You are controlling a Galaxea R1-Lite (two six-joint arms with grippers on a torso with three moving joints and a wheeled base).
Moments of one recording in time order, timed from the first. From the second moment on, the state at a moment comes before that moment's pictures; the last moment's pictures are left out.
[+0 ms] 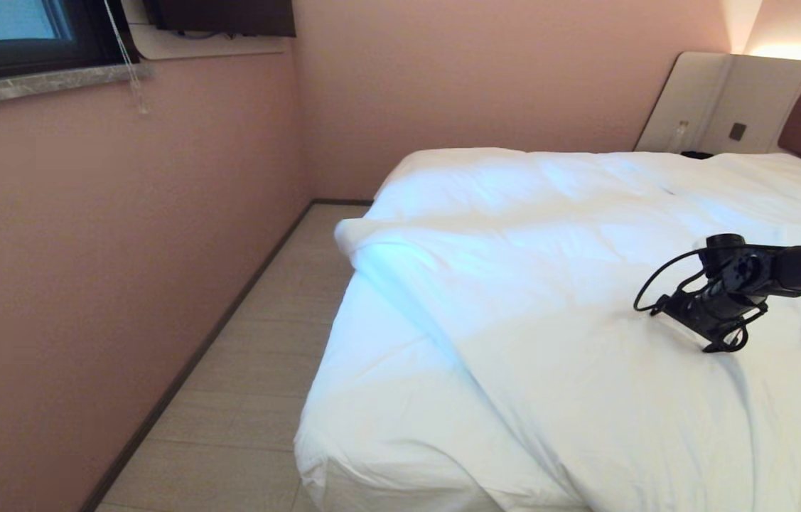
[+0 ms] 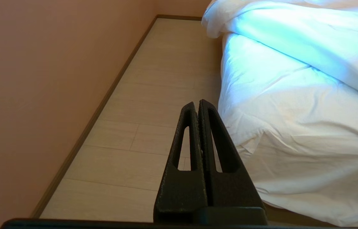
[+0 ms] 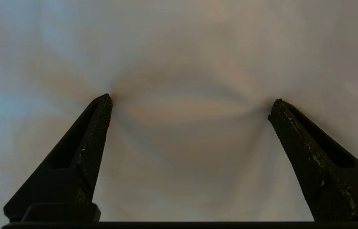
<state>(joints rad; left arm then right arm) 0.00 0.00 0.00 -0.01 0.01 -0.03 -0.29 2.46 -1.93 0.38 -0.08 0.58</state>
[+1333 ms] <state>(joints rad) 0.00 0.00 0.00 -0.01 0.01 -0.03 -0.28 2.57 -1.93 0.42 -0.18 0.50</state>
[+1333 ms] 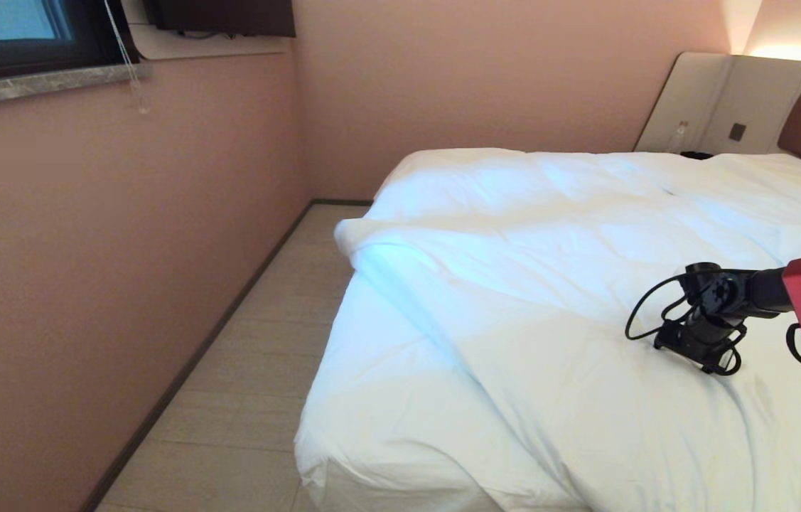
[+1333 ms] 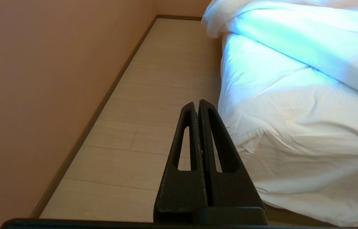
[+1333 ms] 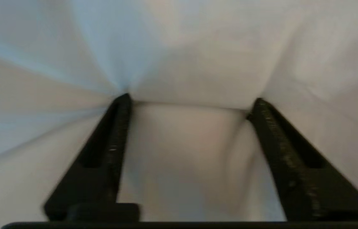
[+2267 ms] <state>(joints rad) -0.01 0.00 0.00 -0.01 0.01 -0.03 -0.26 2.51 -1.93 0.46 -0.17 0.50</state>
